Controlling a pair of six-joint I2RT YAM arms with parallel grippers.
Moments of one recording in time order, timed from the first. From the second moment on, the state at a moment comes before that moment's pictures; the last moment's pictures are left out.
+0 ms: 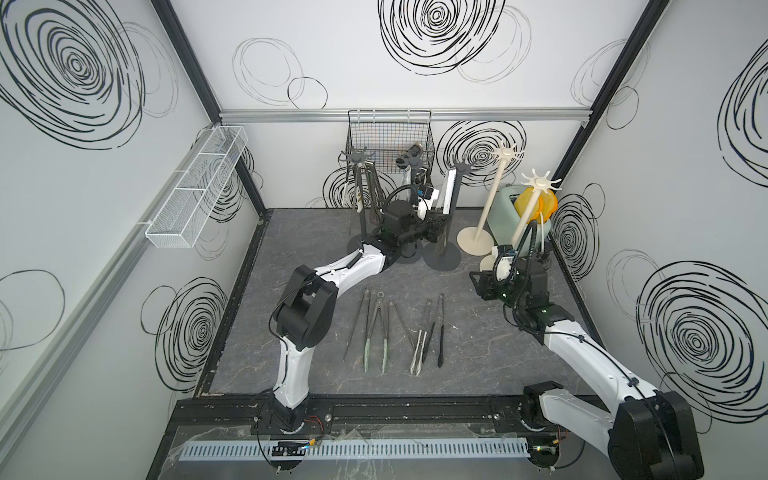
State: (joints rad) left arm -0.59 2.02 1.59 0.34 0.43 -0.31; right arm 0.22 1.05 0.58 -0.02 -0.24 0.25
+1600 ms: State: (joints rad) left arm -0.59 0.95 0.72 -0.02 0.16 -0.39; right arm 0.80 1.51 0.81 -0.57 0.11 0.77
